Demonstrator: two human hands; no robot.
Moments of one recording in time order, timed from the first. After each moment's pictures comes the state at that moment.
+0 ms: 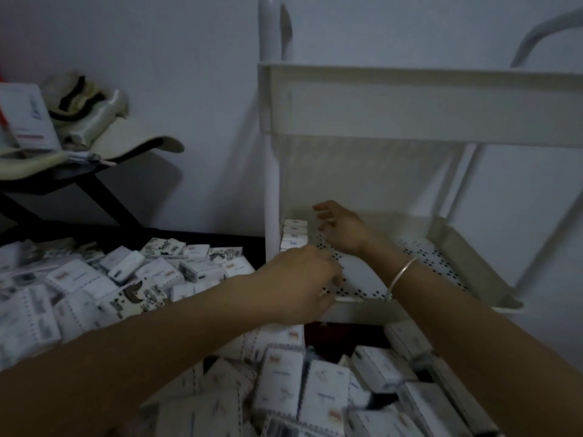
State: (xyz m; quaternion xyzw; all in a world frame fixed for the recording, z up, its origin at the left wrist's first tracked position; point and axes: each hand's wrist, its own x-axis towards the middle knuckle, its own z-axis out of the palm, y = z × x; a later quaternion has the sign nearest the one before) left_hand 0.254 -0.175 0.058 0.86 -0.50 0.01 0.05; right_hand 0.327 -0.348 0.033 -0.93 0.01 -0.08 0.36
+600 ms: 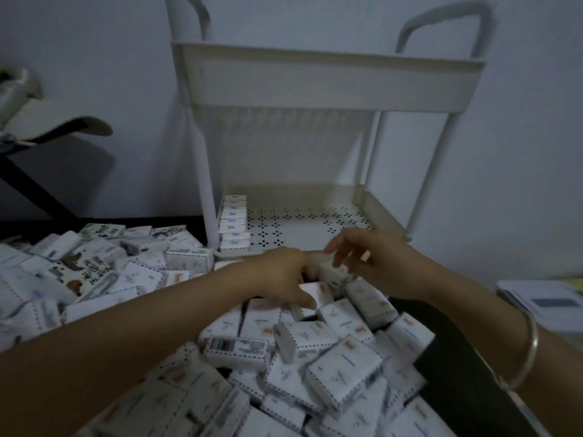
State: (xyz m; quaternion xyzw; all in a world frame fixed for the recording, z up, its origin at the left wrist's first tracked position) left_hand 0.201 -0.226 0.034 0.86 -0.47 -0.15 0.09; right_hand 0.094 -0.393 0.059 -0.97 -0.05 -0.08 0.23
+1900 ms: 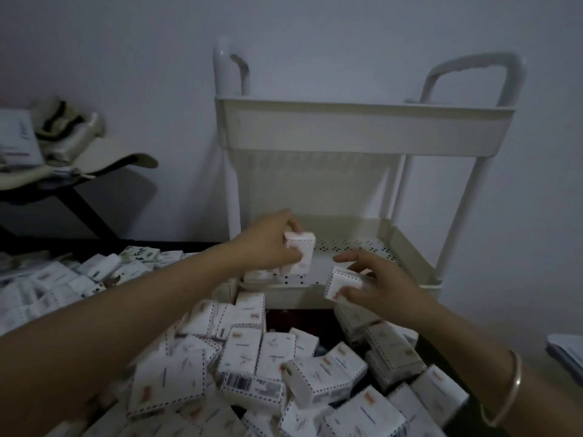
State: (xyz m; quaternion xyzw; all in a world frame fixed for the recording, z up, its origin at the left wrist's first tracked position) left_hand 0.248 -0.195 0.090 0.89 -0.34 -0.03 0.31; right_hand 0.131 -0.392 0.043 -0.93 -0.01 -0.11 0.36
